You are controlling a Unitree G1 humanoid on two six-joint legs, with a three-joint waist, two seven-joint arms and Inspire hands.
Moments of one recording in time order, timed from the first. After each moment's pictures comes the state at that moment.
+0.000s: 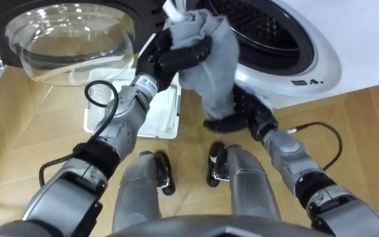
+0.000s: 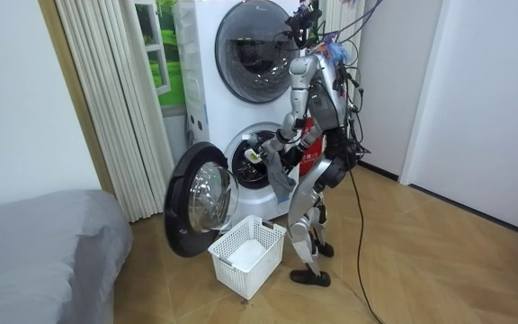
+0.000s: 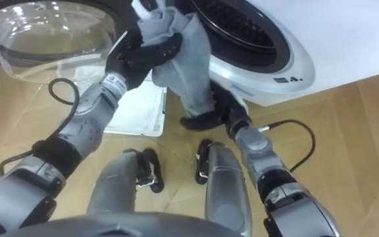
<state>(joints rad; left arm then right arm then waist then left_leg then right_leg) -0.37 0.16 -0.43 0.68 -0.76 -0.24 -0.25 -0.25 -0.20 0.37 0.99 0.27 -0.22 0.17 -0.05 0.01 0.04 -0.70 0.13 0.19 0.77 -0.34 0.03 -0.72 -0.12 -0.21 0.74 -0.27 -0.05</state>
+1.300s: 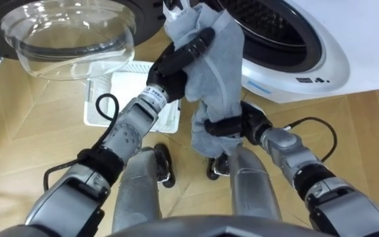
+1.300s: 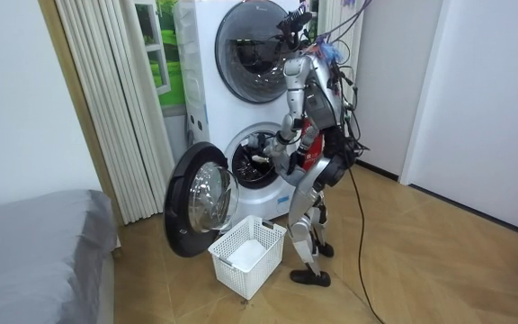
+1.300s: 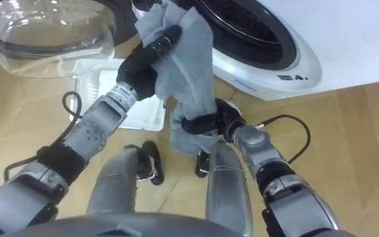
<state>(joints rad) -0.34 0.14 -0.45 0.69 -1.27 -0.06 -0.41 -0.30 -0.19 0.35 1.02 0.17 -0.07 0.21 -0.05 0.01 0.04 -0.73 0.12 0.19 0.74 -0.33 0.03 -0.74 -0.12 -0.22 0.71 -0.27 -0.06</state>
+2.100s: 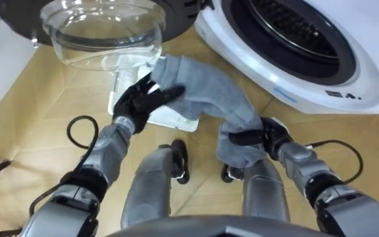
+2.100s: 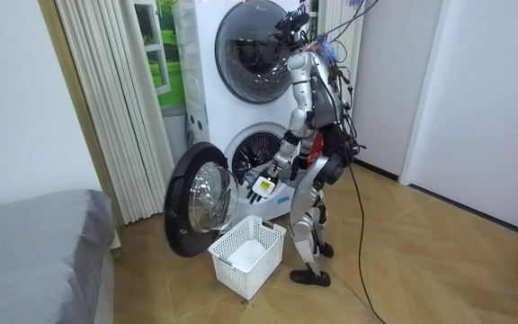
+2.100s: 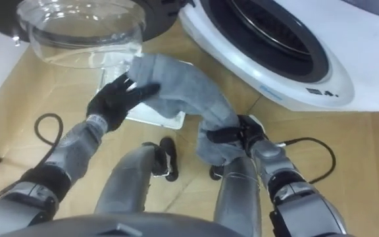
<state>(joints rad) -0.20 0.15 -0.23 0.89 -0.49 -0.09 0.00 -0.29 -0.24 0.27 1.18 0.31 -0.04 0.09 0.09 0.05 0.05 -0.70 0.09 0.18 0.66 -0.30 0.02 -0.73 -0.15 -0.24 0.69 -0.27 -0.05</state>
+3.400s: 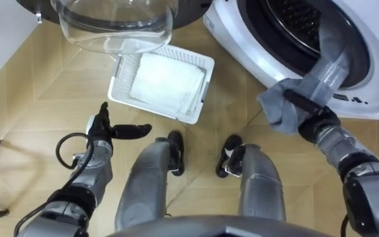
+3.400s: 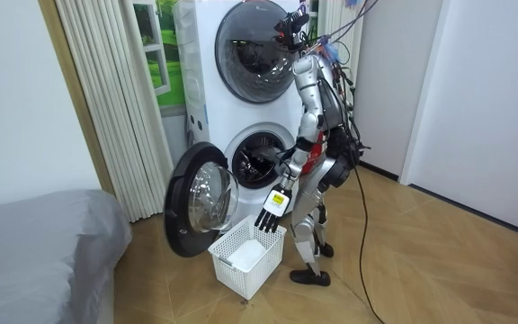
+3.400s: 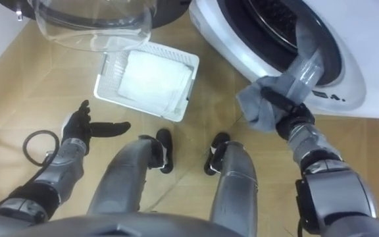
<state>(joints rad) -0.13 0.23 -0.20 0.92 -0.34 -0.09 0.23 -0.44 -0.40 0.09 1.28 0.94 0.06 0.07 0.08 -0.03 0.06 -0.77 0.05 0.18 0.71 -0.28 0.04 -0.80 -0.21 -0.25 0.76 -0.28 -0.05</state>
